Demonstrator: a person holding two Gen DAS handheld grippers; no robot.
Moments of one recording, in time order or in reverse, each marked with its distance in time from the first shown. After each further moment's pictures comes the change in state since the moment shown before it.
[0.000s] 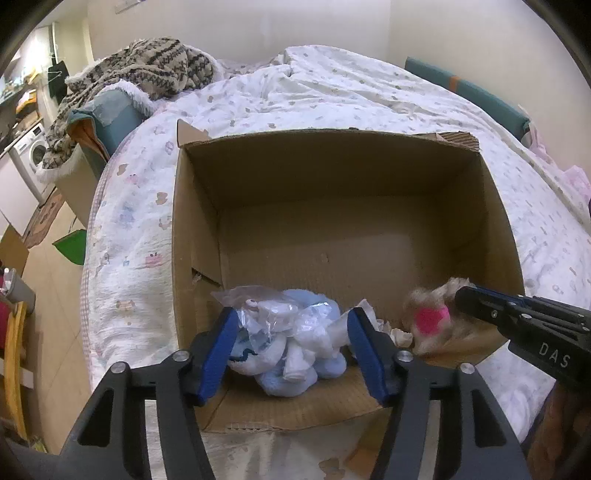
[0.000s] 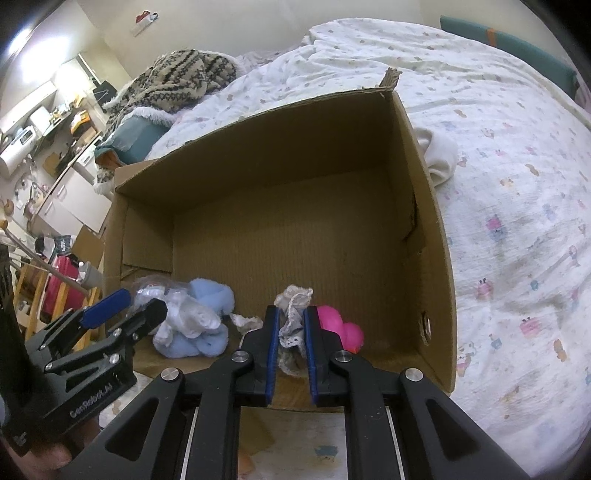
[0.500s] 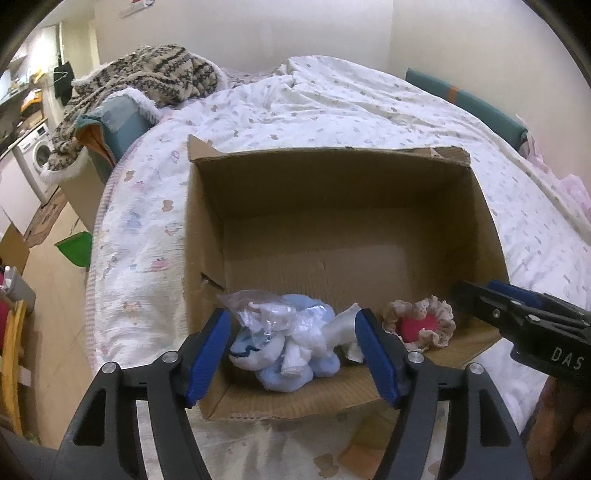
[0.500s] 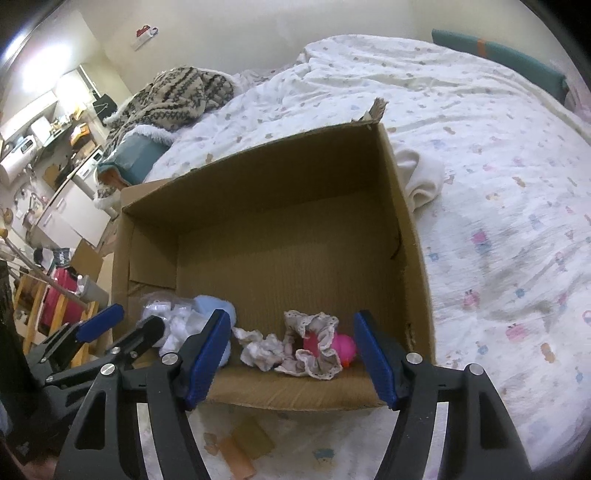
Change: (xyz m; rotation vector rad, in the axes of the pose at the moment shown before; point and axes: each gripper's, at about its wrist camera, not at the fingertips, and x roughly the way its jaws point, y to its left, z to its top) left arm -0.020 0.001 -0.001 -0.019 -0.039 0.008; right arm -0.022 0.000 -0.001 0.006 -0.071 -0.027
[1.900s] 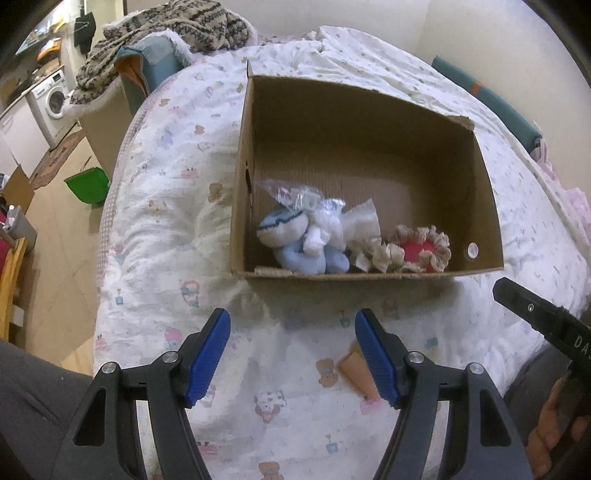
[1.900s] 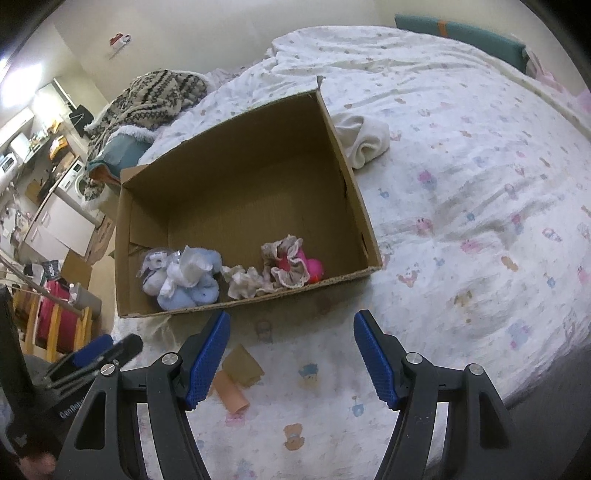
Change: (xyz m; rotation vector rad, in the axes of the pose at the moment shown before) left arm -0.035 0.016 -0.065 -0.140 0.160 -0.018; right arm -0.044 -0.013 -0.059 0.117 0.049 -0.044
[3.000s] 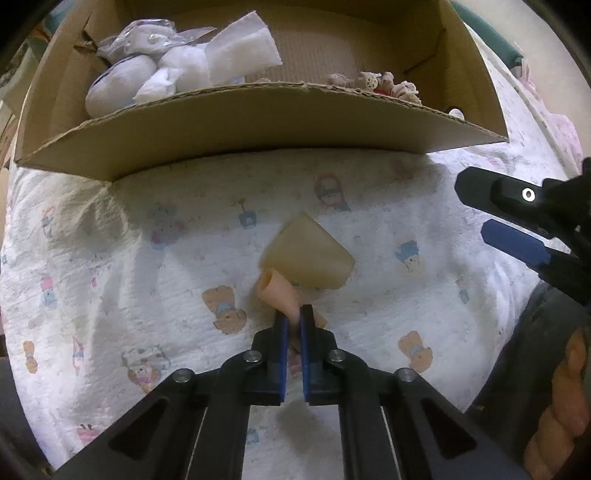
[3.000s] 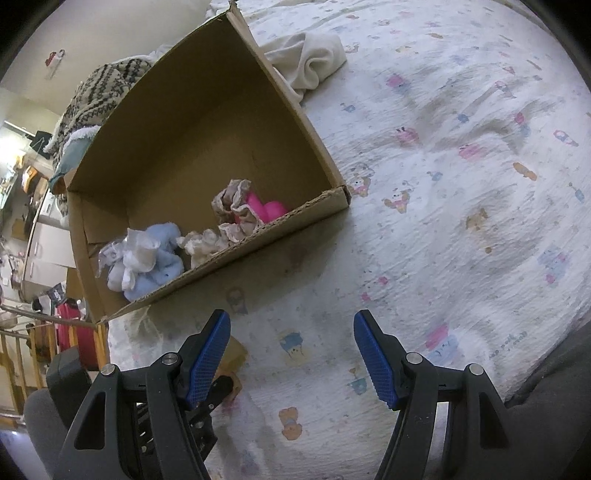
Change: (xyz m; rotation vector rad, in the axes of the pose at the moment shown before) left arm 0.082 -0.059 -0.047 0.123 0.339 -0.126; right arm 0.052 -0.034 -0.007 0.201 0.209 0.006
